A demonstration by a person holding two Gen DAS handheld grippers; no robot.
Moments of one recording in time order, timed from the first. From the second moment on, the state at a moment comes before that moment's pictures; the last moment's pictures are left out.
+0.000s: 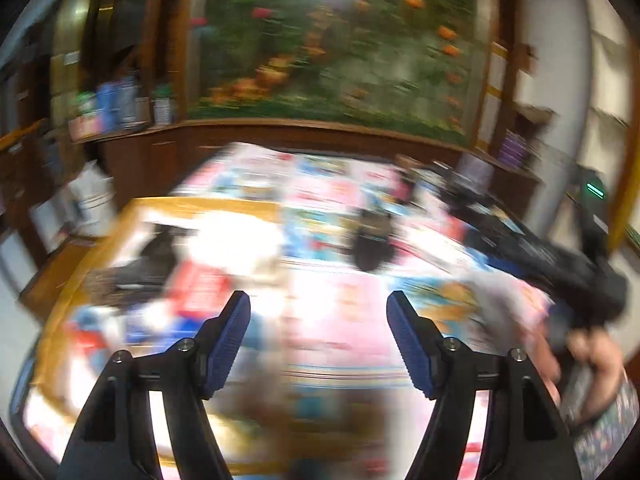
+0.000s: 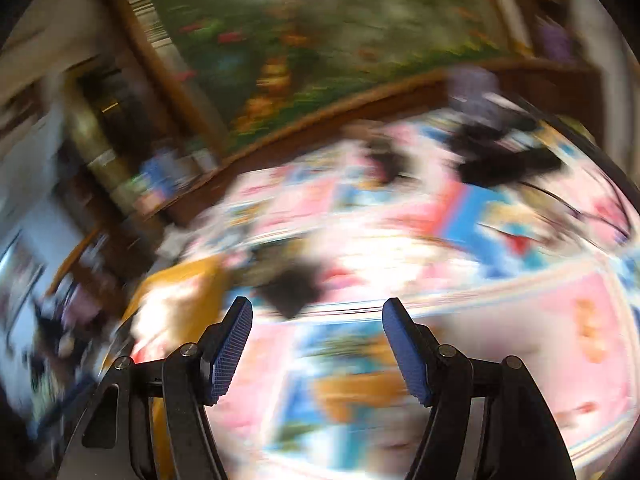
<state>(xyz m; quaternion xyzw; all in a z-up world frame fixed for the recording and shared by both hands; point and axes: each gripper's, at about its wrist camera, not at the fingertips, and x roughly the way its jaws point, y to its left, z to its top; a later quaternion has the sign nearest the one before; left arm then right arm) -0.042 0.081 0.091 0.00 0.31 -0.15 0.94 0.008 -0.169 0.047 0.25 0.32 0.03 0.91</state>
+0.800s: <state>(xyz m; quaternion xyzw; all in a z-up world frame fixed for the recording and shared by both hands) 0.018 -0.018 0.044 0.04 0.33 -0.16 0.93 0.117 -0.213 0.036 0.15 0.41 -0.14 0.89</state>
